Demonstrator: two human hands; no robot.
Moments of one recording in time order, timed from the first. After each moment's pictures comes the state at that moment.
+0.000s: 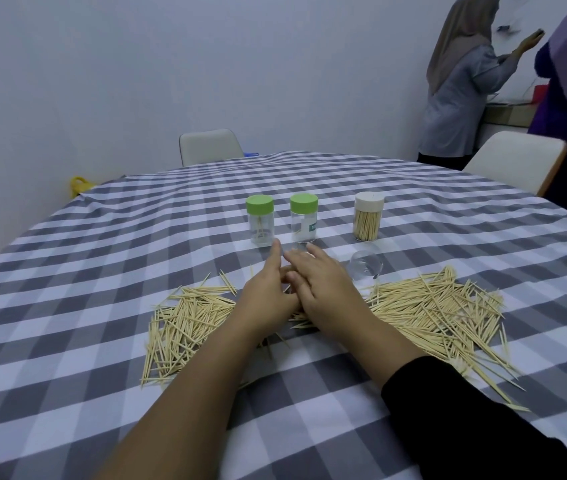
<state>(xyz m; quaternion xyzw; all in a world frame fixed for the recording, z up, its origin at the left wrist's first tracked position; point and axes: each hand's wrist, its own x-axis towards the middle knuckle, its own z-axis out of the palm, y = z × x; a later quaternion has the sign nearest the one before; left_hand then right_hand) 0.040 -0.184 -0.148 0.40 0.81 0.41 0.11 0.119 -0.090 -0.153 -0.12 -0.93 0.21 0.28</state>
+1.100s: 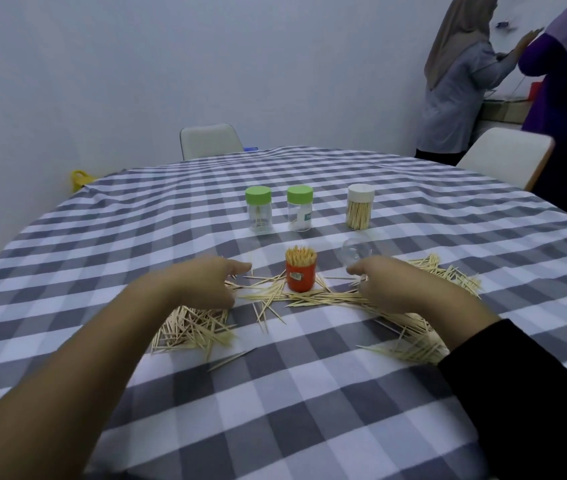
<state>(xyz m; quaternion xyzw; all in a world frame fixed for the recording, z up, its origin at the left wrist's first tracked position) 0.020 -0.255 -0.092 0.45 0.88 0.03 0.15 0.197 -0.068 -0.103 -0.30 -0.94 0.16 -0.03</state>
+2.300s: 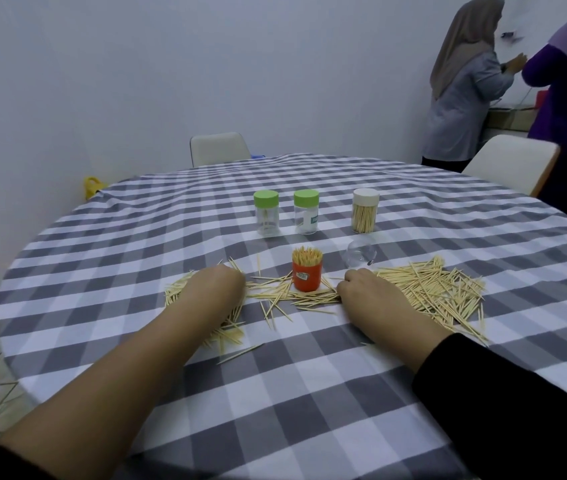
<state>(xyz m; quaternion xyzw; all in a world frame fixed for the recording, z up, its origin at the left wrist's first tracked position) 0.017 -0.245 -0.132 0.42 0.90 -0.11 -0.07 0.184 -0.084 -0.150 -0.18 -0.98 -0.11 0.07</state>
